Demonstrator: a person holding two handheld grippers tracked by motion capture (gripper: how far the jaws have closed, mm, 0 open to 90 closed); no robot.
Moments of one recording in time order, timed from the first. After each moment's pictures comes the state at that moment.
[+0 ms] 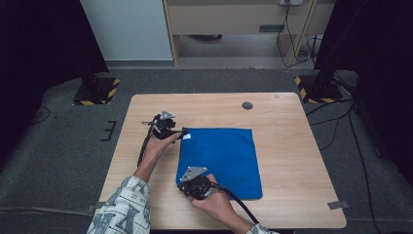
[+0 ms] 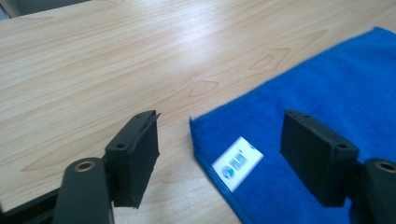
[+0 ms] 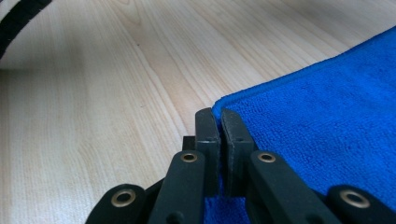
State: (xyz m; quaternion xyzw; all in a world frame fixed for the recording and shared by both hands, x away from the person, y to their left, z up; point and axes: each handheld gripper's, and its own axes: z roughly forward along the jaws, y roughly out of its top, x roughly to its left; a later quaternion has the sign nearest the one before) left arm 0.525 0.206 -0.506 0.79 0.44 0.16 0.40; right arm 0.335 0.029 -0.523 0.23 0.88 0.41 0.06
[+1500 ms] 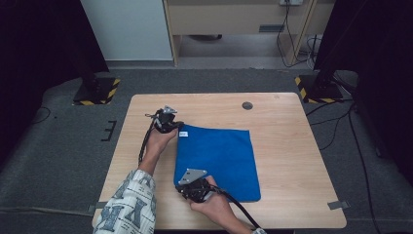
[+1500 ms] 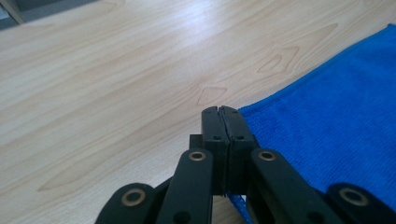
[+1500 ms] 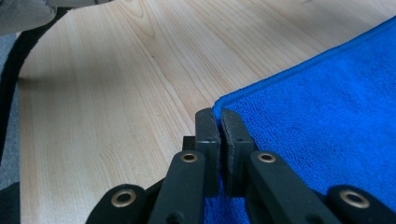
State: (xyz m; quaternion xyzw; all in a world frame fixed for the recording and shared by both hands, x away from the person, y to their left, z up) left arm 0.536 0.201 -0.486 0.80 0.43 0.17 0.38; right arm 0.323 0.031 -0.512 0.22 0.87 0.42 0.08
